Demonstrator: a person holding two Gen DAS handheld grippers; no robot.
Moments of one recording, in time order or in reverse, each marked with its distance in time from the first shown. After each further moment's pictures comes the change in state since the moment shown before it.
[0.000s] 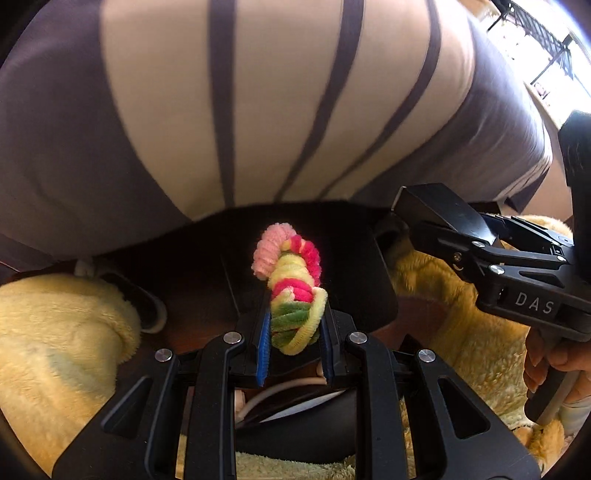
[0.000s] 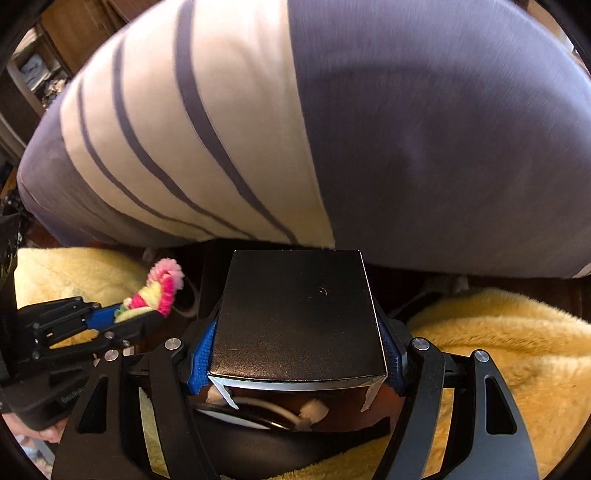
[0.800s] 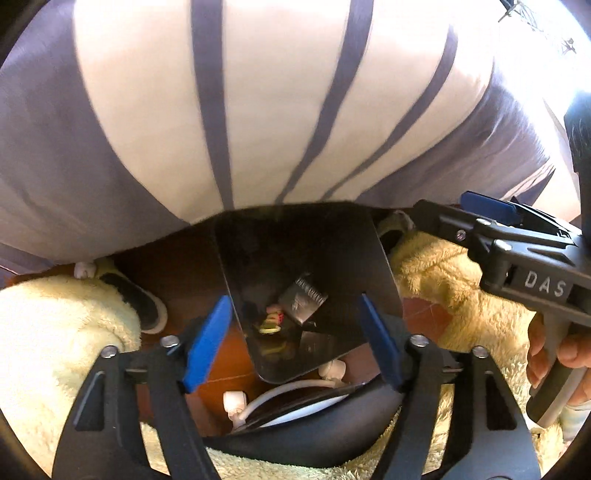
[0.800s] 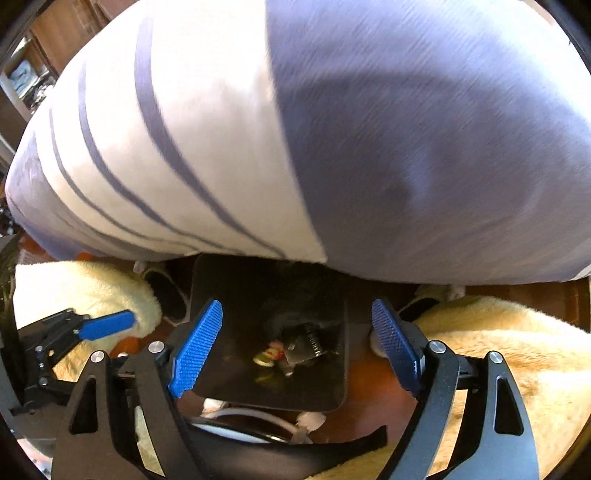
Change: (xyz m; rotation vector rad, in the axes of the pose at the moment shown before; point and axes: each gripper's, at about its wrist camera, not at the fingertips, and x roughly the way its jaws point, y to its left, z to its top) left arm -0.002 -0.008 0.005 -0.002 -0.009 0.023; right arm -0.015 -0.007 0.016 0.024 -0.061 -0.064
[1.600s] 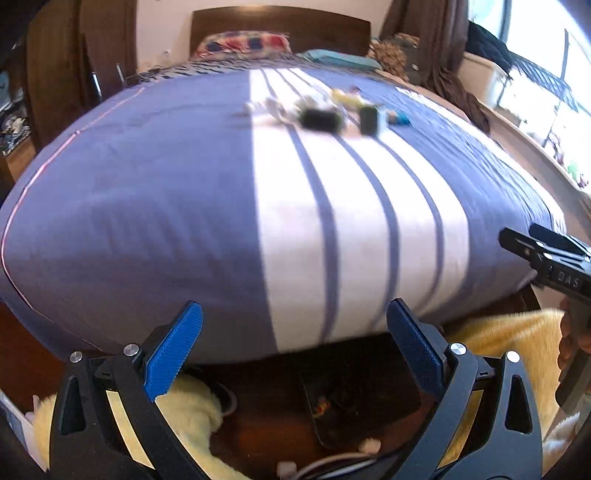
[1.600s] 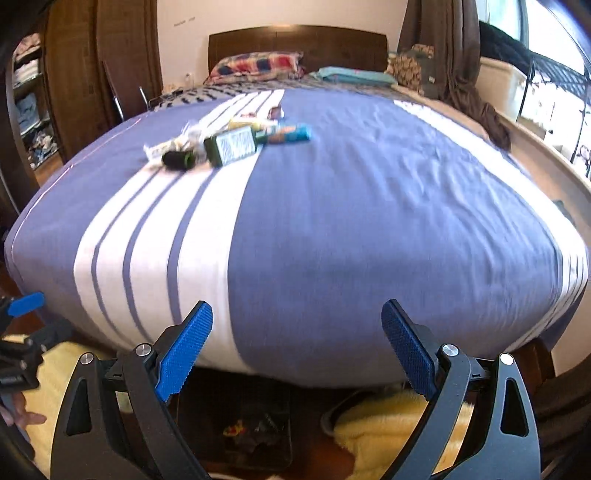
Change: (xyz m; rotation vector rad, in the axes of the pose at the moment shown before) left arm -0.140 0.028 0.058 -0.015 -0.397 0.186; right arm -0.115 -0.017 0.069 -0.017 -0.362 -0.126
